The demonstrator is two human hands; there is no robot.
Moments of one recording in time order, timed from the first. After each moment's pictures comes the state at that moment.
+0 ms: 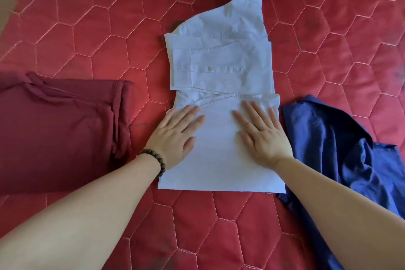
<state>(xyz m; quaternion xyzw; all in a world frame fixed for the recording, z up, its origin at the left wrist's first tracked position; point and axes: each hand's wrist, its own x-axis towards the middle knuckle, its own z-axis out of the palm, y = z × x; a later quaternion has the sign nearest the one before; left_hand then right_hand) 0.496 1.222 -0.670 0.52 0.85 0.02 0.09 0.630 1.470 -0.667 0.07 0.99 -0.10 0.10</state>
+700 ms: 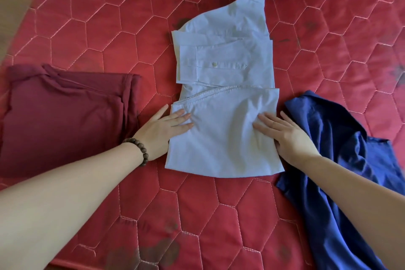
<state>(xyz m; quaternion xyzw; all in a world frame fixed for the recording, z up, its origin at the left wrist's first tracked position) 0.478 1.183 -0.638 0.54 0.81 0.01 0.22 0.663 1.499 -0.635 0.00 0.98 -0.17 0.07</state>
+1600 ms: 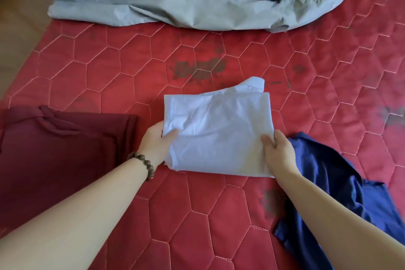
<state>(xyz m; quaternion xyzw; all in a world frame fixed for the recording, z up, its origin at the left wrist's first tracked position) 0.440 1.247 -0.606 -0.02 0.82 0.49 0.30 0.590 1.495 -0.632 0.45 0.77 -0.44 -0.03</state>
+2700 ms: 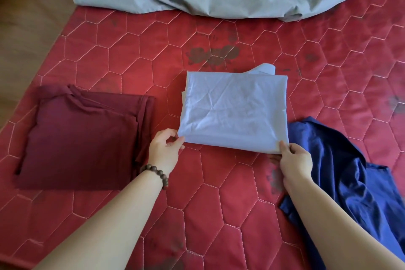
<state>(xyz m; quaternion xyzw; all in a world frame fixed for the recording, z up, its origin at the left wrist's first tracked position) 0.505 1.207 -0.611 -0.12 0.82 0.50 0.23 0.642 1.459 -0.627 0.60 0.62 -0.50 -0.06</state>
